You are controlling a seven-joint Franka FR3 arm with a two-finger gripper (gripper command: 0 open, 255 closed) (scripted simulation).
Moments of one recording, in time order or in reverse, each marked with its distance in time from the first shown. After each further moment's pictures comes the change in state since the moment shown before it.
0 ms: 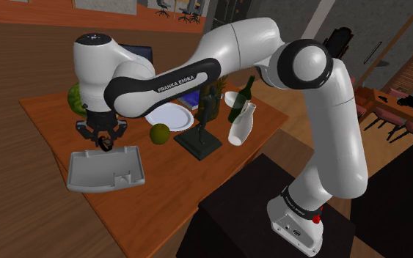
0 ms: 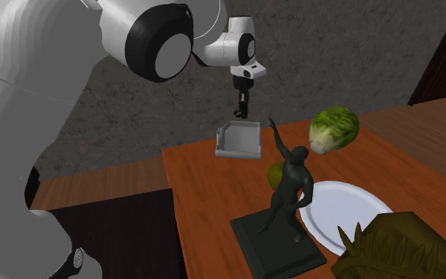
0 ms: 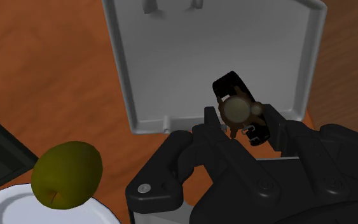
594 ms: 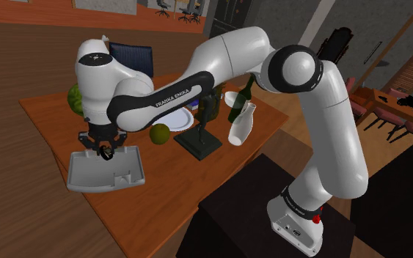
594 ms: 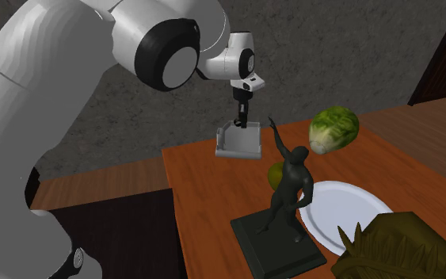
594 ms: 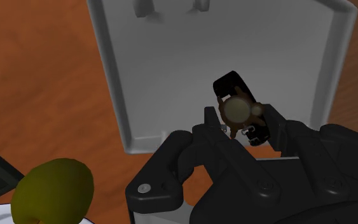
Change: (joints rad) arm 0.014 0.059 -0.028 -0.014 -0.034 0.069 0.022
